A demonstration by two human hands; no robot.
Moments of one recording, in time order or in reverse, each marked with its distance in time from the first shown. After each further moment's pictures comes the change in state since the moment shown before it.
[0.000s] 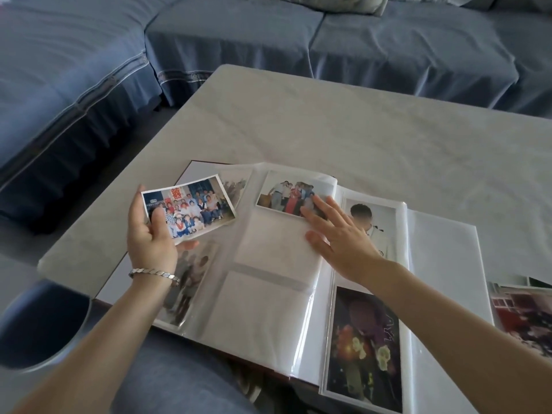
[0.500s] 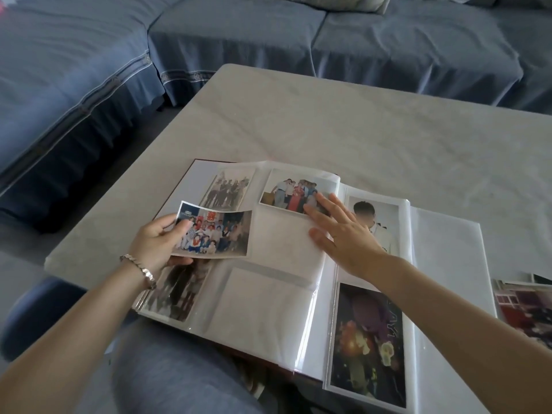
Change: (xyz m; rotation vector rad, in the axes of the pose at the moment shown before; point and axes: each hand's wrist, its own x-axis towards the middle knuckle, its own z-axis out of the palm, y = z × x) left_hand 0.021 -0.008 -0.027 0.188 -0.428 -0.237; right_hand 0.001 -0.002 -0.004 0.012 -0.035 0.028
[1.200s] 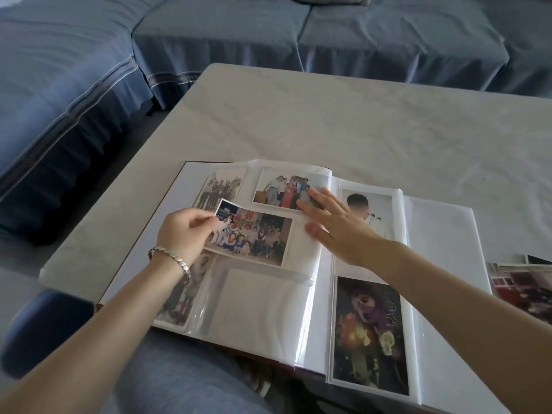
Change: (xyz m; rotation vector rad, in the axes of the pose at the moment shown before) left_hand -0.011 0.040 0.049 0.382 0.056 0.219; right_hand 0.003 0.000 -0.006 -0.023 -0.094 0.021
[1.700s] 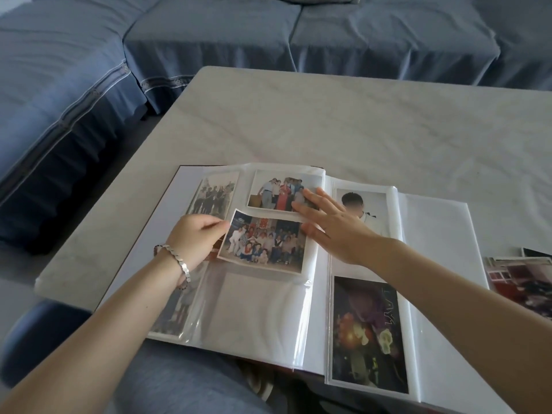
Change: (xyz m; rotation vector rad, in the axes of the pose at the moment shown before) left_hand -0.004 0.018 0.004 0.006 -0.216 -0.027; right_hand 0.000 0.001 -0.001 0.022 0.001 -0.013
